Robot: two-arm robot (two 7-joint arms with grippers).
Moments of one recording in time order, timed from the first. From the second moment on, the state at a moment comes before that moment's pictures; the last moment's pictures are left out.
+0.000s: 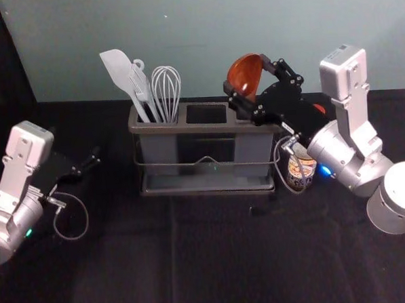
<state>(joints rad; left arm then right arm) -0.20 0.60 0.45 -1.41 -0.25 -0.12 0.03 0.29 0.27 -0.32 -1.51 0.12 -0.12 0.33</state>
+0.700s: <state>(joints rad) -0.20 0.60 0.45 -1.41 -0.25 -0.12 0.03 0.27 0.27 -0.31 -1.52 0.13 -0.13 0.34</state>
